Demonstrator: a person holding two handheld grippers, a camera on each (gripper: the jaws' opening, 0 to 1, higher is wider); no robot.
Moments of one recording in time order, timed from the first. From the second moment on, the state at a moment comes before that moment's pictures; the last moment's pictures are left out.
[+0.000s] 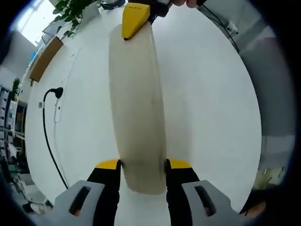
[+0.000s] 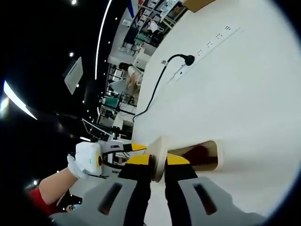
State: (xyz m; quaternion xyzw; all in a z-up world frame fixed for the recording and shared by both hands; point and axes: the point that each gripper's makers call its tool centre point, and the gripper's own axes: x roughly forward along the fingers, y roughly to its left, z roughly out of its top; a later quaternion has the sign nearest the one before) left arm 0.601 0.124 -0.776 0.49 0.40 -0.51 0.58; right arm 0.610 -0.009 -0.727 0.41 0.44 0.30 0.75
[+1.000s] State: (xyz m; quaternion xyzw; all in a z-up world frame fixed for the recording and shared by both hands) left arm 0.592 0.122 -0.789 0.49 0.41 -0.48 0.60; right arm 0.610 -0.028 -0.769 0.32 0.49 0.27 0.77
